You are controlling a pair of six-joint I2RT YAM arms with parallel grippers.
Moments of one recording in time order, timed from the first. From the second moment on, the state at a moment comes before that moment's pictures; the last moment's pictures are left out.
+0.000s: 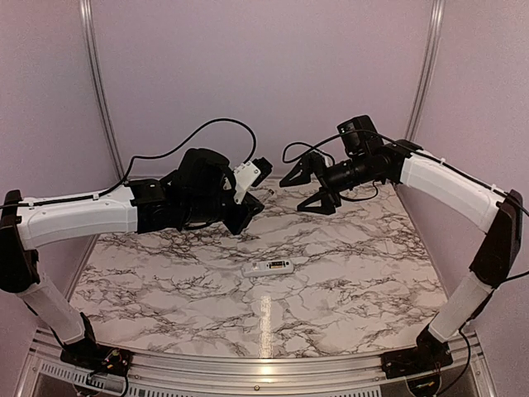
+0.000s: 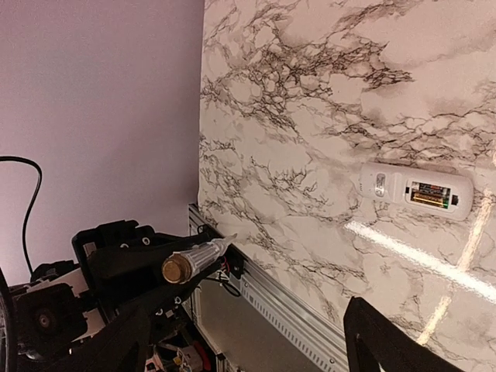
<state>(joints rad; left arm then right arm) -0.98 1.59 1.32 -0.21 -0.13 0.09 0.57 1.62 1.54 -0.68 -0.70 0.87</state>
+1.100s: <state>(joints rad) -1.05 1.65 1.36 -0.23 -0.09 0.27 0.64 1.70 1.54 -0.61 -0.83 1.01</state>
